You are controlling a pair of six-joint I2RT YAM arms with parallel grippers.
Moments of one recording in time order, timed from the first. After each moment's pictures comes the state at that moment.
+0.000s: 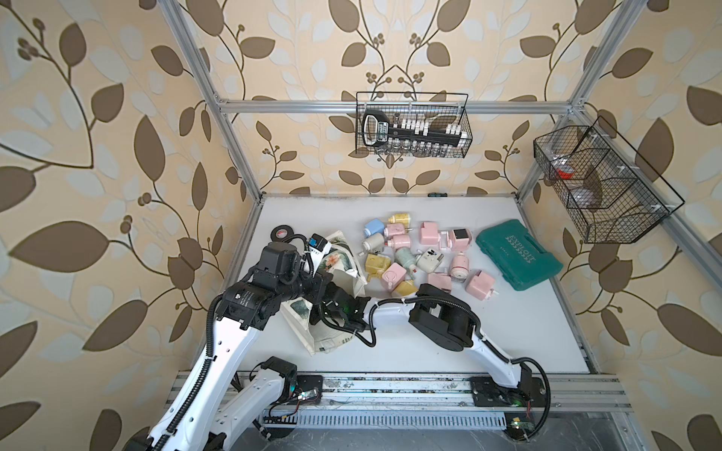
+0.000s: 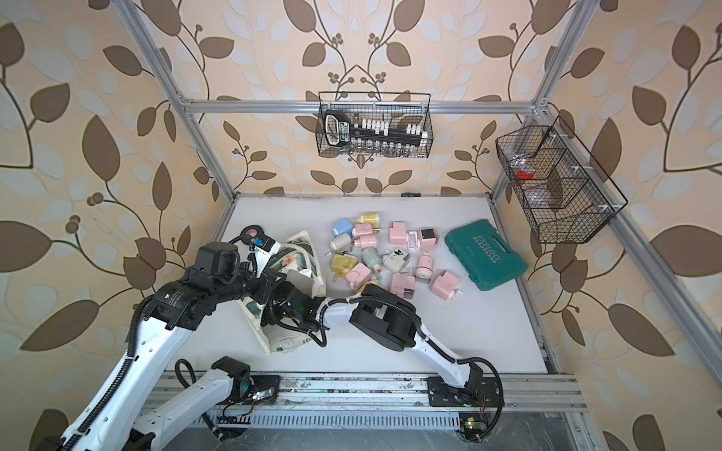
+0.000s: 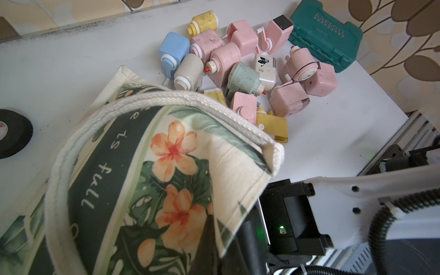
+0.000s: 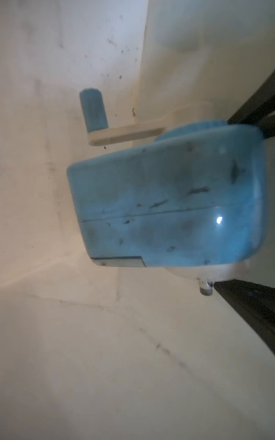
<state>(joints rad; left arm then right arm) -0.30 0.84 1.03 -0.94 0.34 0.04 1.14 2.41 1.58 0.41 -0.02 0.47</state>
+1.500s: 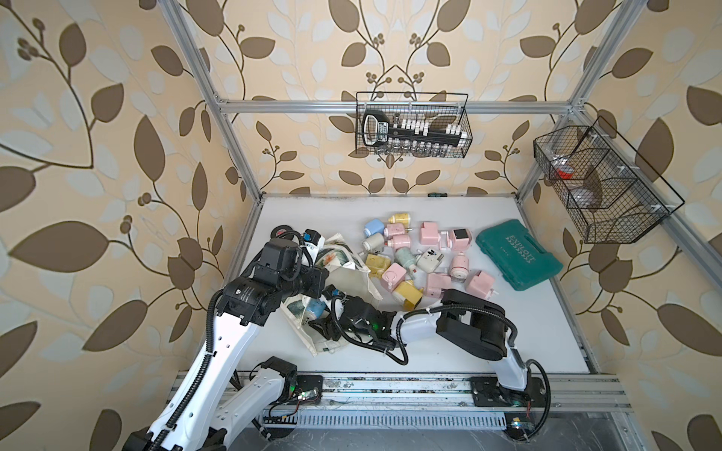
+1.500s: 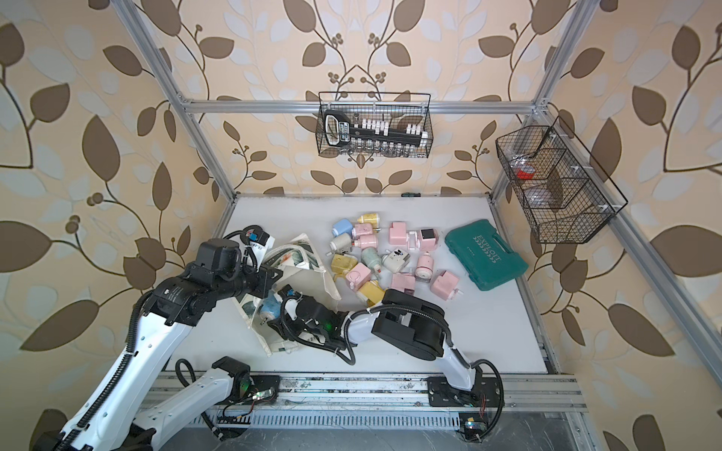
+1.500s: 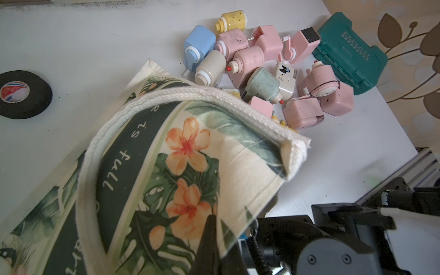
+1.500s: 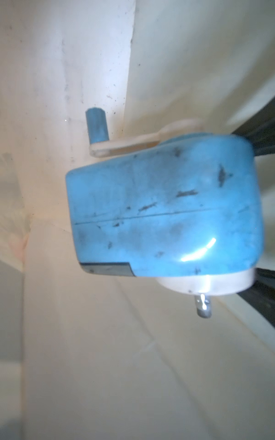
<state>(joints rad) -0.30 0.88 1.09 -0.97 0.22 -0.12 1.20 2.10 1.09 0.66 0.03 0.37</state>
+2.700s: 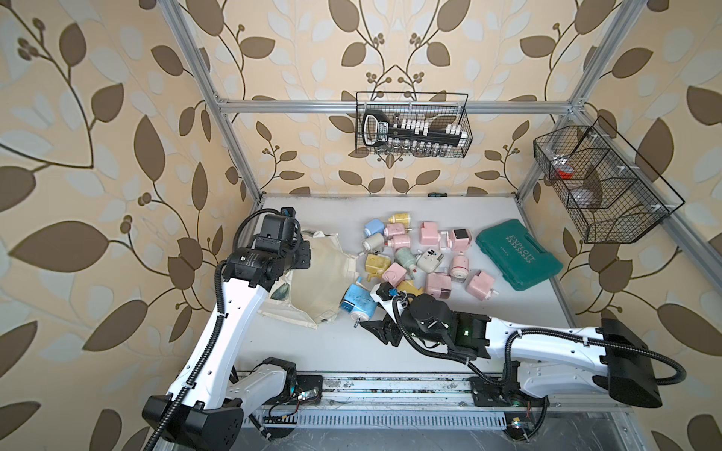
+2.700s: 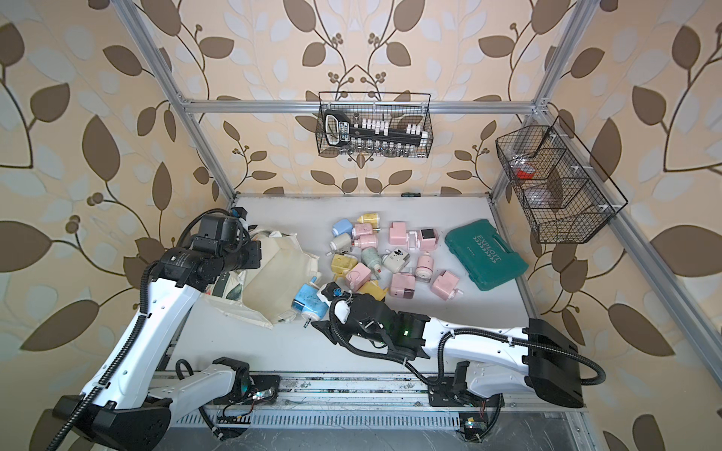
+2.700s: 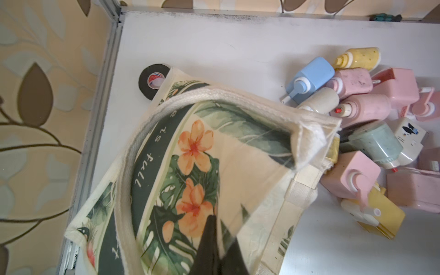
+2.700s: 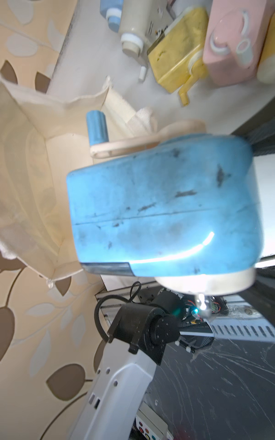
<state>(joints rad) -0.17 1.08 1.28 -1.04 -0.15 -0.21 1.17 1.22 0.73 0.10 0.09 0.22</state>
